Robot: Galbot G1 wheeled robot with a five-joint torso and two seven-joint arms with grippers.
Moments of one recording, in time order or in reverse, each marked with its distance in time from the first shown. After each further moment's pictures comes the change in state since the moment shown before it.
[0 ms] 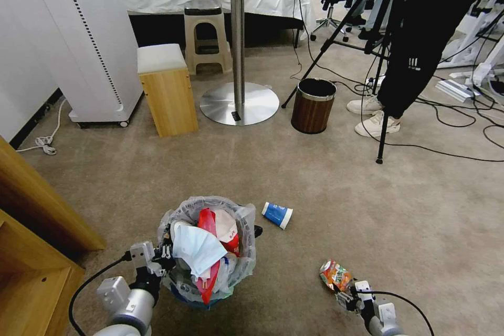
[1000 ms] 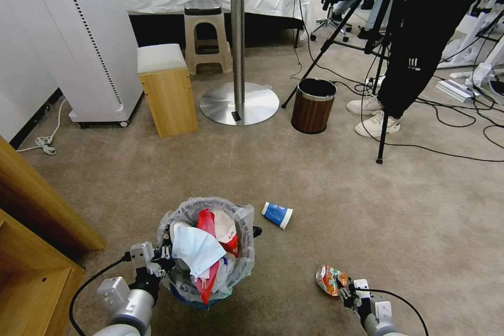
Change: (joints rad) left arm -0.006 0.006 0.001 0.018 -0.009 -0.012 0.001; right arm 0.013 0.033 0.008 -0.009 0.008 -0.006 0.046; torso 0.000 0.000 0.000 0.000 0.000
